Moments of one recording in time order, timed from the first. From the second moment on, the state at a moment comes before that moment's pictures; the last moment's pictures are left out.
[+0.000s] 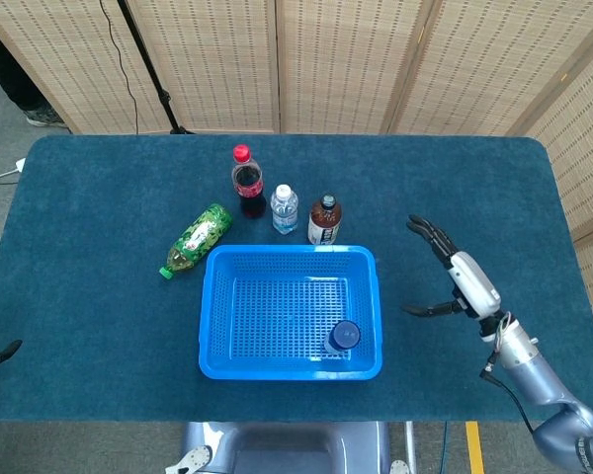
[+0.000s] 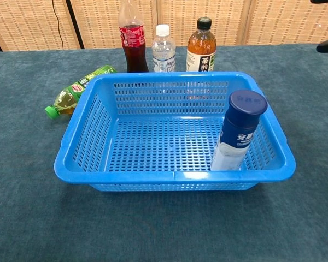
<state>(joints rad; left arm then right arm) -0.05 -1.02 -0.06 -1.60 1.44 1.45 -0.23 0.56 -1.22 0.08 -1.43 -1.61 1.31 0.90</state>
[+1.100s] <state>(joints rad) -0.08 -1.03 -0.09 -1.60 1.34 1.38 -0.18 0.92 -1.65 0.35 -1.03 -1.14 0.76 0.68</state>
